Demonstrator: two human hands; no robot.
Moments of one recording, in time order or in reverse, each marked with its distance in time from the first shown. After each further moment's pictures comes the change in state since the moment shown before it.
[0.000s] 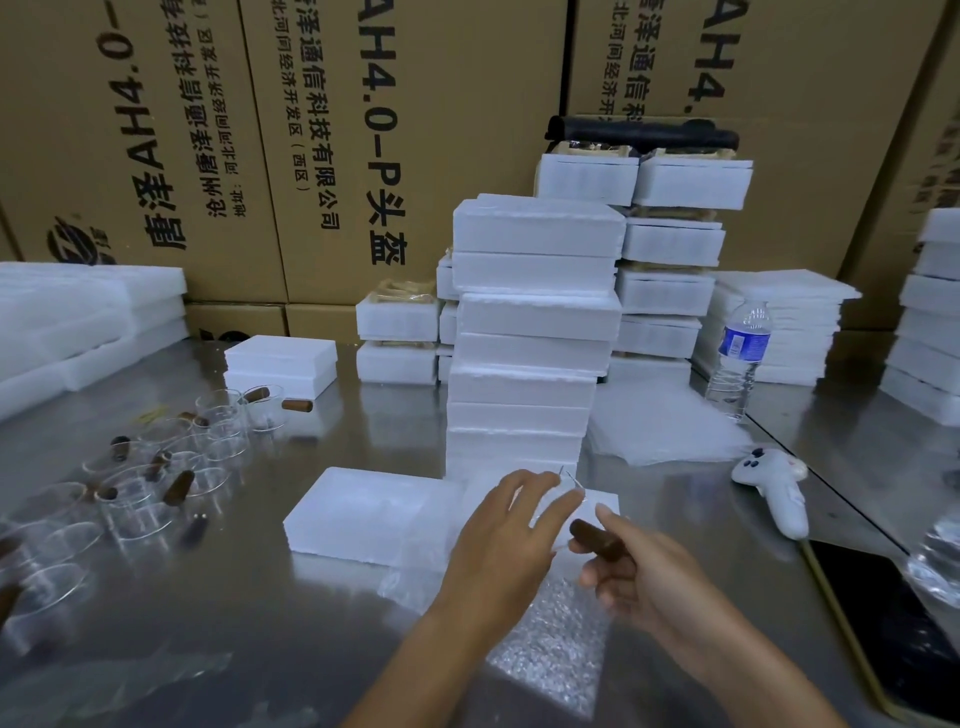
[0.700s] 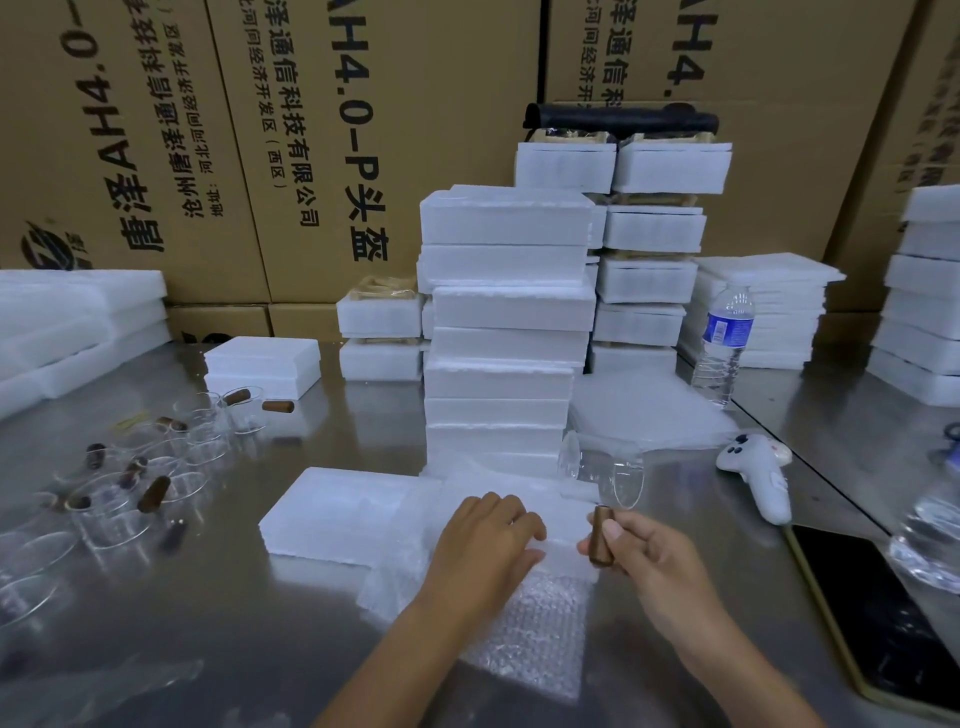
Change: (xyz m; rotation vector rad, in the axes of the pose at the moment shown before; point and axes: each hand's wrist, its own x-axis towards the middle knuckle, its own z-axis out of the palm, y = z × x) left_hand 0.001 -0.012 0.028 0.012 -0.233 -0.128; right_hand 0.013 0.024 -0.026 -0.063 0.097 -0.453
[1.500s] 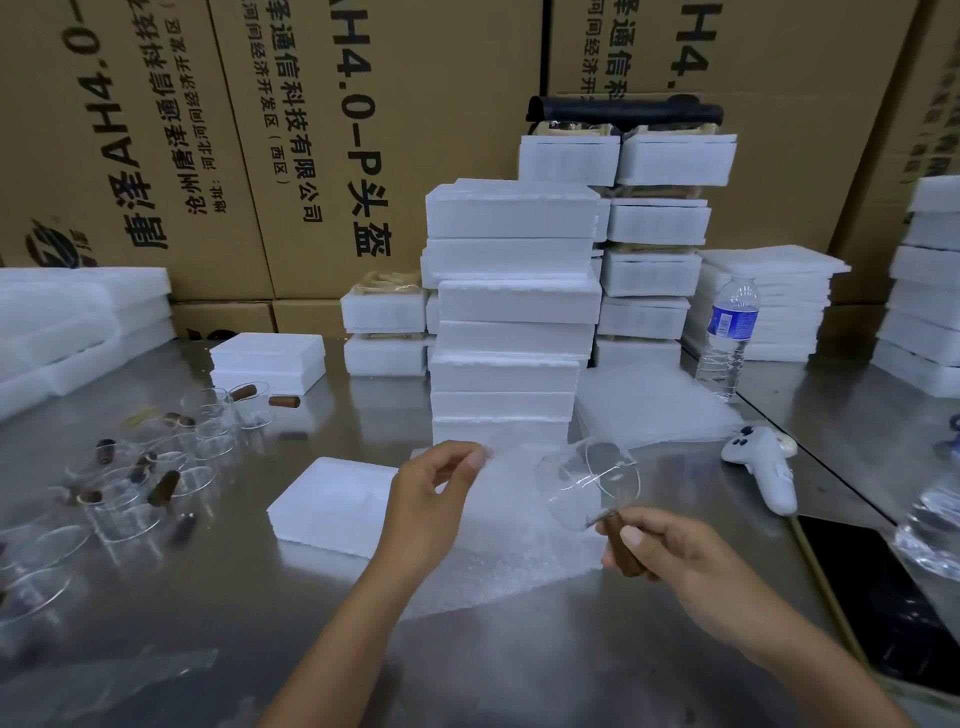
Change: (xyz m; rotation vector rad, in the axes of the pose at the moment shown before) left_hand -0.001 -0.022 -0.051 -0.903 0.343 -0.426; right_hand -0.008 -0.021 -0.024 -0.270 -0.281 0.024
